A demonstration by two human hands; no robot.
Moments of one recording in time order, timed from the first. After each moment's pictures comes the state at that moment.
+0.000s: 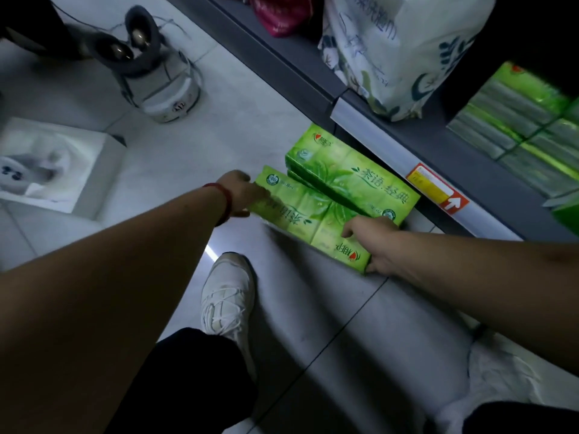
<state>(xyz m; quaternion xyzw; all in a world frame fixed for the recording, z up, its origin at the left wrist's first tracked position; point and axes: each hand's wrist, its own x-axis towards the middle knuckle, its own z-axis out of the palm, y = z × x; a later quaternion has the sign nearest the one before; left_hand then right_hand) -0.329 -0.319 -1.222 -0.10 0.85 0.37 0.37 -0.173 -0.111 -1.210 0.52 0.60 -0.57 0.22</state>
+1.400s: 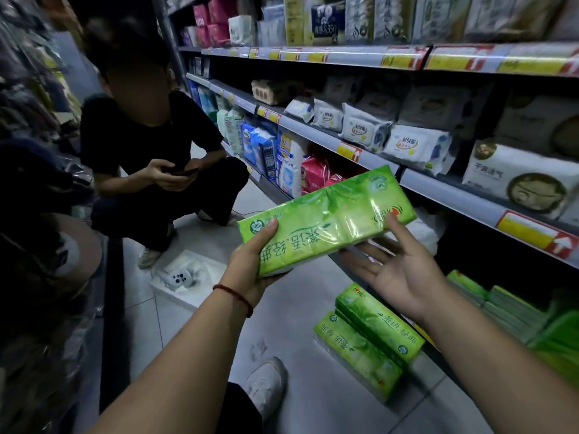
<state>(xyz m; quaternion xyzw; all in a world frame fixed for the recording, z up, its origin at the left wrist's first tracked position) -0.179 -0.406 -0.888 -0.09 0.54 0.83 0.14 -0.123 -0.171 -0.874 0.15 0.40 -0.91 0.02</state>
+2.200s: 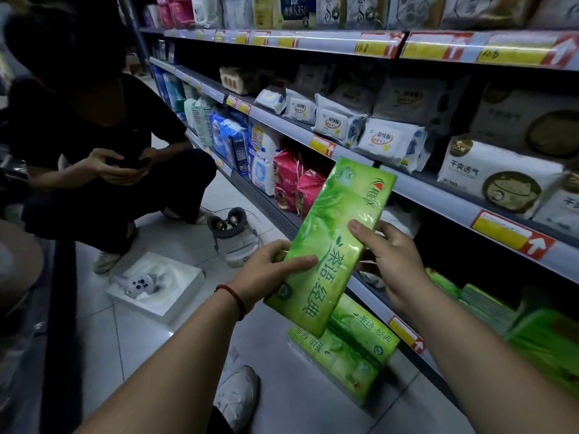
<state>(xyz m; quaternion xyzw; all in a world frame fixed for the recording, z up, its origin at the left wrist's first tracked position) -0.206 -0.354 -0.916 0.11 0.73 0.64 0.20 -0.157 -0.138 -0.891 0.14 0.64 -0.74 -0.11</state>
